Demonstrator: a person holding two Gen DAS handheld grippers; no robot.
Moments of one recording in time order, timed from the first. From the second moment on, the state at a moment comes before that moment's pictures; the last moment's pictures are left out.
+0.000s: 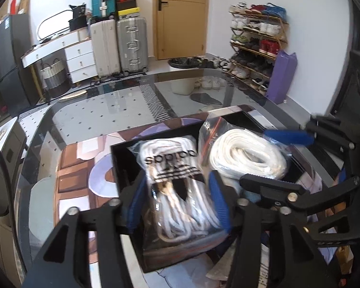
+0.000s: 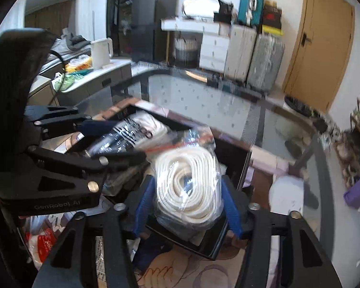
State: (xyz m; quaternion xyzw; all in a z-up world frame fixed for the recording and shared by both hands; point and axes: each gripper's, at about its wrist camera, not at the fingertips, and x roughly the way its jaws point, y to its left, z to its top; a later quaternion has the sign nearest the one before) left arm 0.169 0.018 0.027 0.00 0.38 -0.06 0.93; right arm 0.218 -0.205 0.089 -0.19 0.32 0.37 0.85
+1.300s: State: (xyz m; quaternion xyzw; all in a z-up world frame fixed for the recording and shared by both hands) left arm 0.045 0.047 0.027 -0.05 0.32 0.02 0.95; right arm 0.149 -0.290 0.102 -0.10 0.33 0.36 0.87
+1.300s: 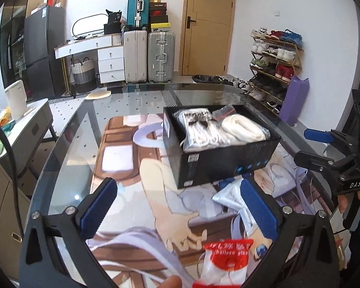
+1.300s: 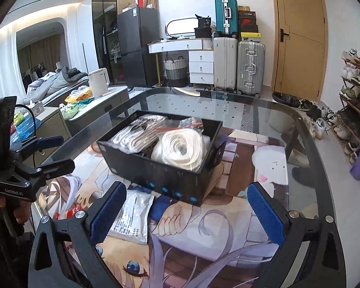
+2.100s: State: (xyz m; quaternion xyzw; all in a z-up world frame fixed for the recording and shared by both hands) left arm 0.032 0.046 0.000 -0.04 0.36 0.02 0.93; right arm 0.141 -0.231 0.042 -0.12 0.41 0.38 0.82
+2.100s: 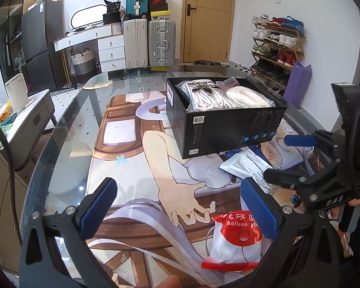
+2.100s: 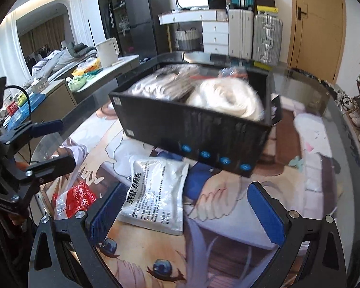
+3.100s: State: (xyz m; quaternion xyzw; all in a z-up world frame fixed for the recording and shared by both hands) left arm 0.025 0.018 -0.013 0.01 0.42 -0.09 0.90; right arm 0.162 -0.249 0.018 -0.17 0.45 0.34 0.81
